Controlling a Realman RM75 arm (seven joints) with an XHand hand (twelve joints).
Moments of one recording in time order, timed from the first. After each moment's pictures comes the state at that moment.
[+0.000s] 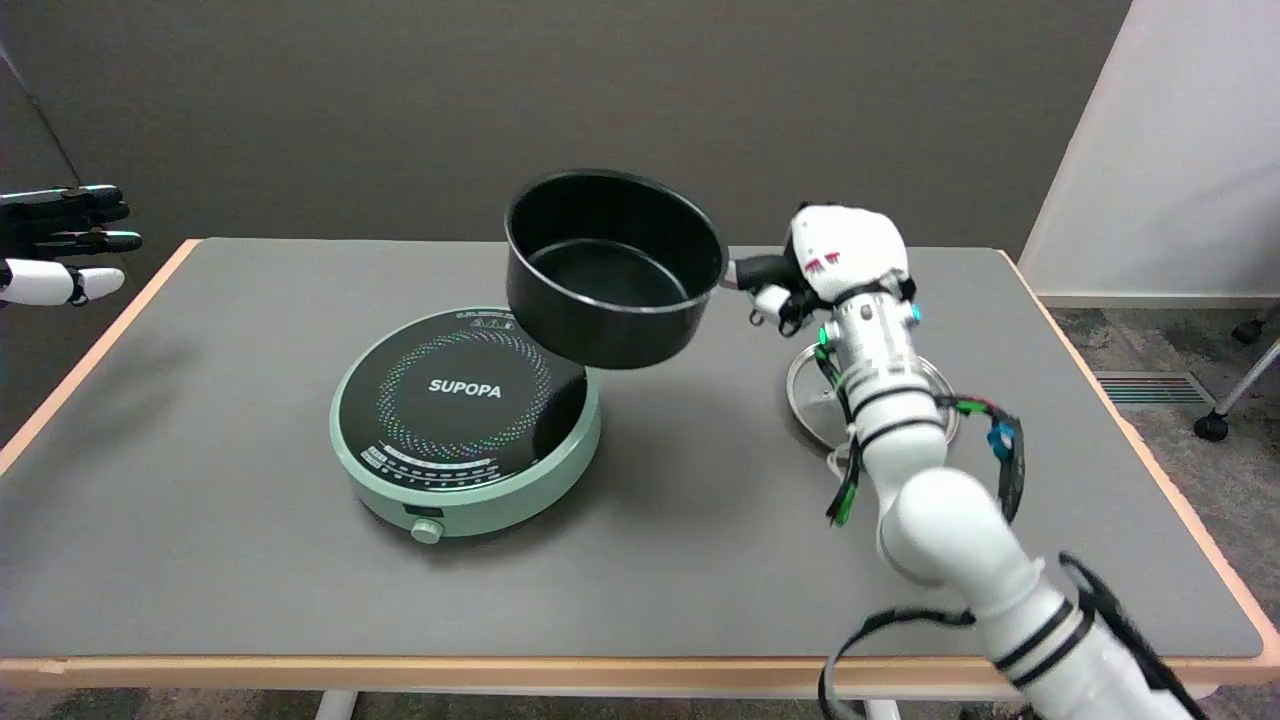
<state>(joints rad) 0.08 -1.30 -1.82 1.68 1.61 0.59 -1.32</state>
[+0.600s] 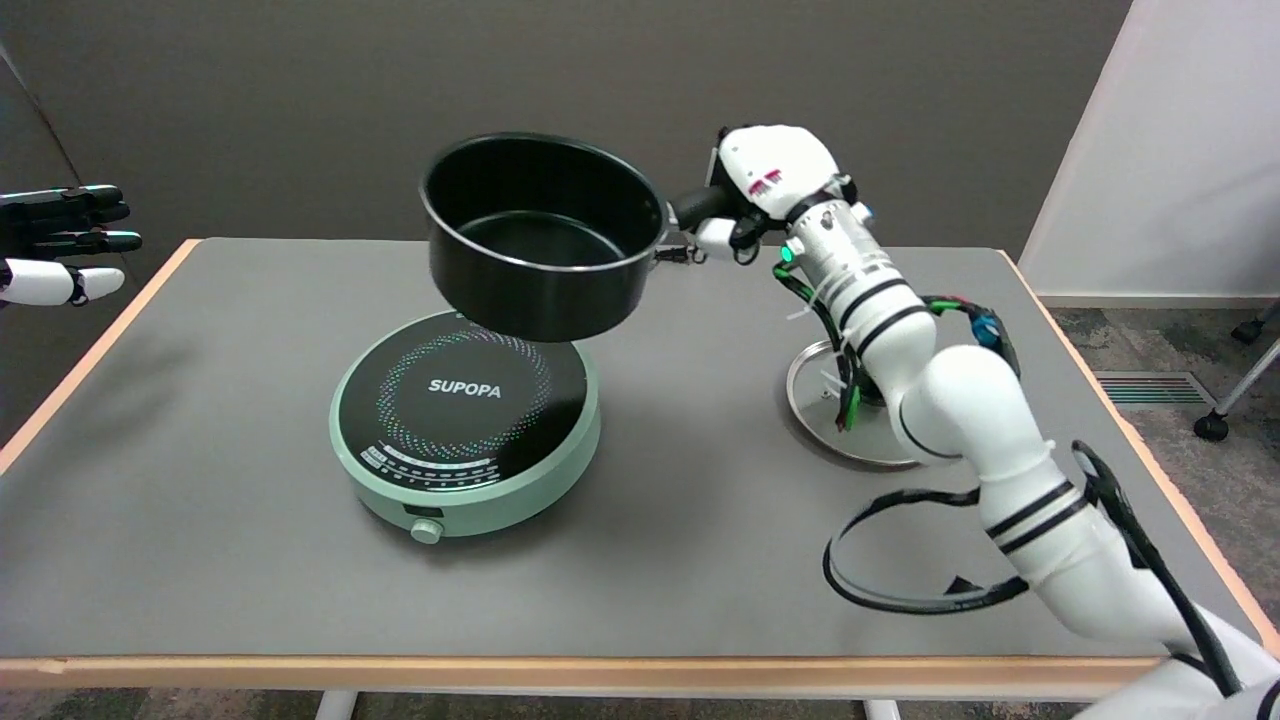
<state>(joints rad) 0.32 -1.23 -1.74 1.55 1.79 0.13 -1.34</state>
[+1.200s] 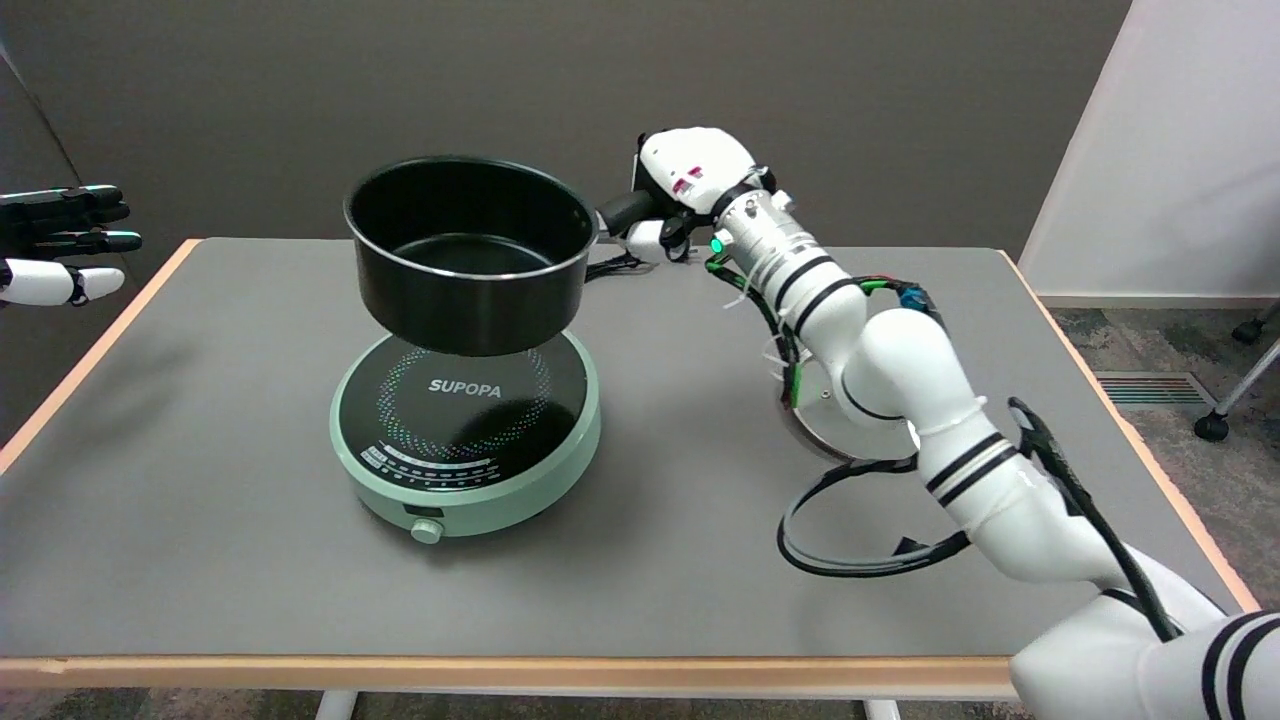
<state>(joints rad) 0.49 -1.28 -1.84 1.36 1.82 0.03 -1.35</state>
